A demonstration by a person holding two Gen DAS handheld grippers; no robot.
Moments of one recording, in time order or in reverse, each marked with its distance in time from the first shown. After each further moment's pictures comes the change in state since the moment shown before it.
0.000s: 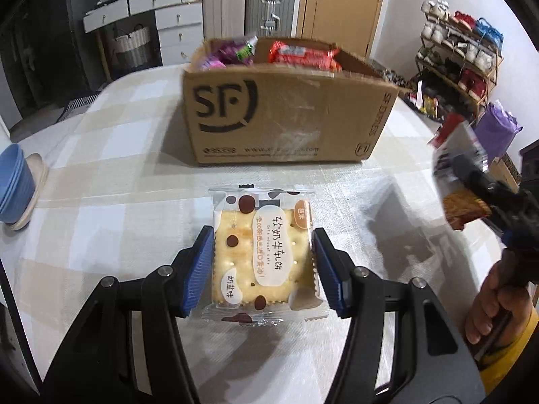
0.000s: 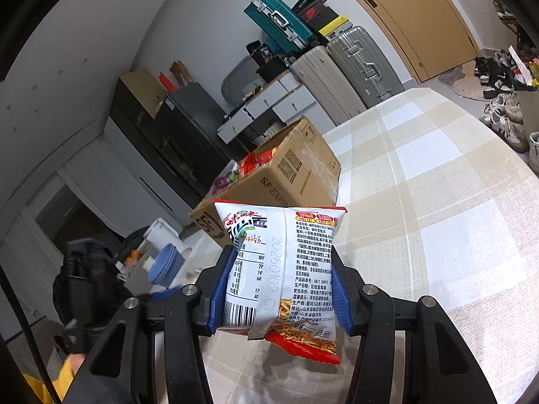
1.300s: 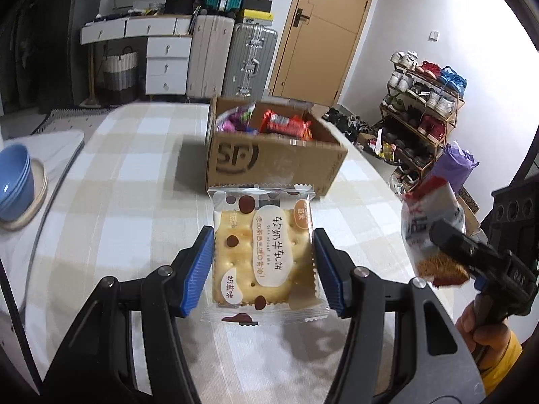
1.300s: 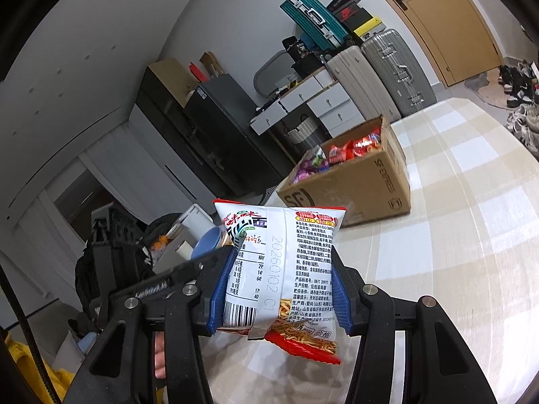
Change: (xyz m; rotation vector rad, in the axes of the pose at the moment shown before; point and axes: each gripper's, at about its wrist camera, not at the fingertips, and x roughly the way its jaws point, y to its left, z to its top) left arm -0.141 0.067 -0.063 -0.054 -0.178 -0.187; right arm -0.039 0.103 -0.015 -0.052 0.008 0.108
